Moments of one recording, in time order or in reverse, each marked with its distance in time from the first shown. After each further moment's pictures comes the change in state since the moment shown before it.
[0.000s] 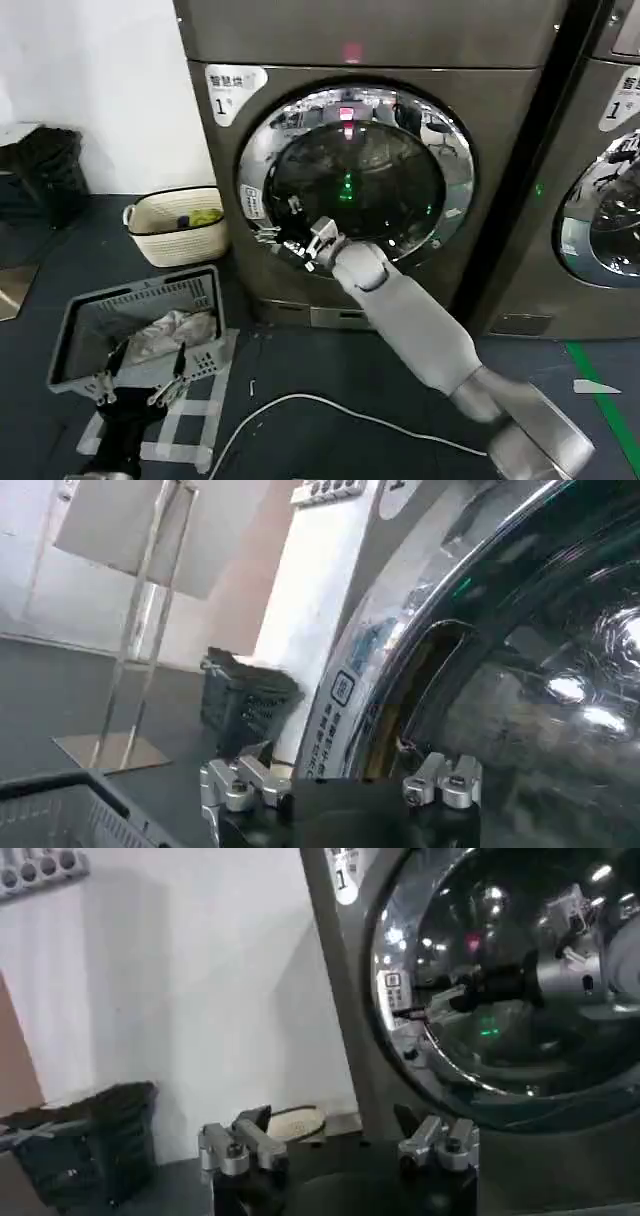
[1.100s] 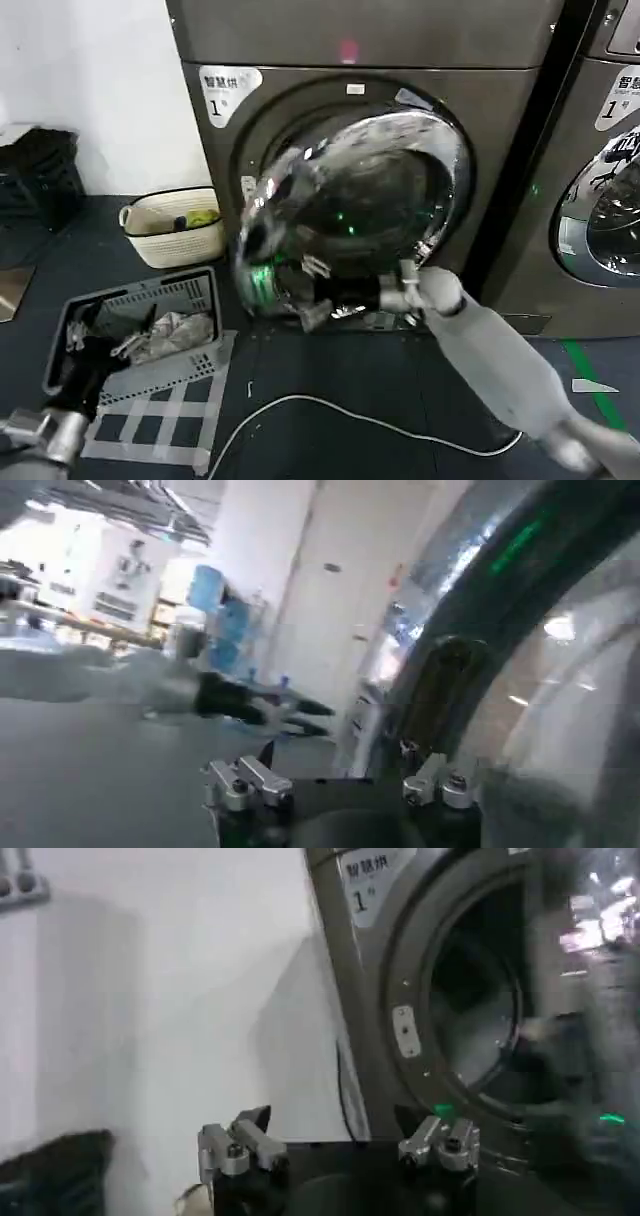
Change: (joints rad) left arm -0.281 0.283 -0.207 0.245 -0.329 -0.005 0.213; right arm -0.268 -0.395 0.161 0.378 0.384 0.203 -0.840
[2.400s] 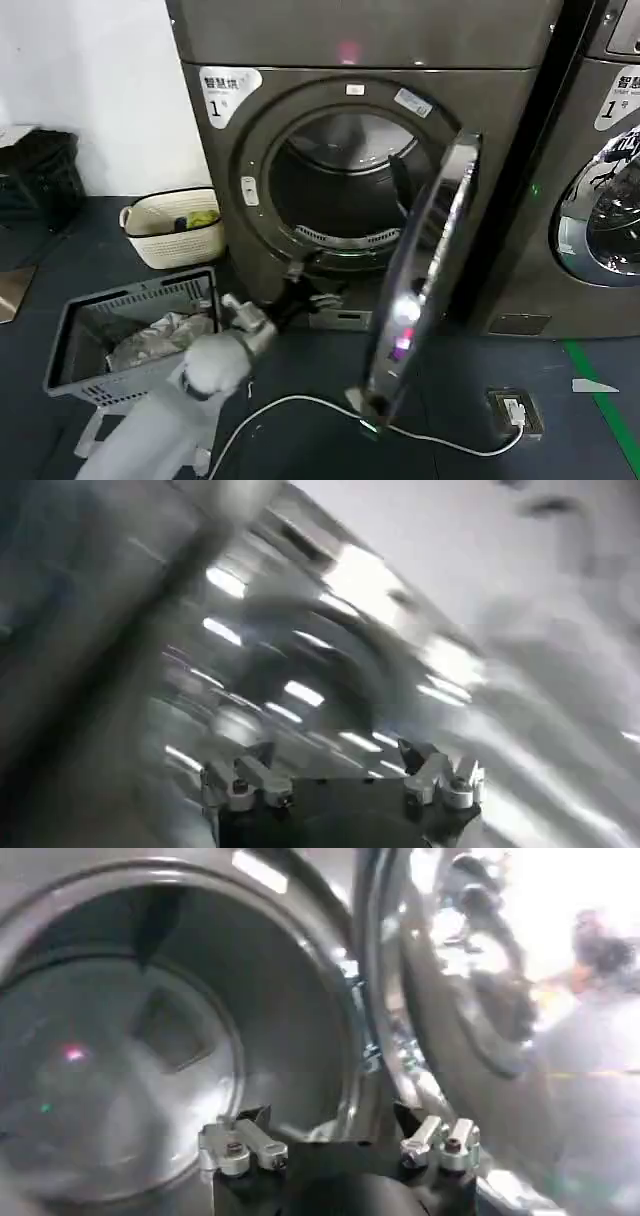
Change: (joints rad) left arm -0.826 0.092 0.989 0.459 -0.006 -0.047 0.029; right arm -1.264 0.298 1.926 0.307 -0.443 0.078 0.968
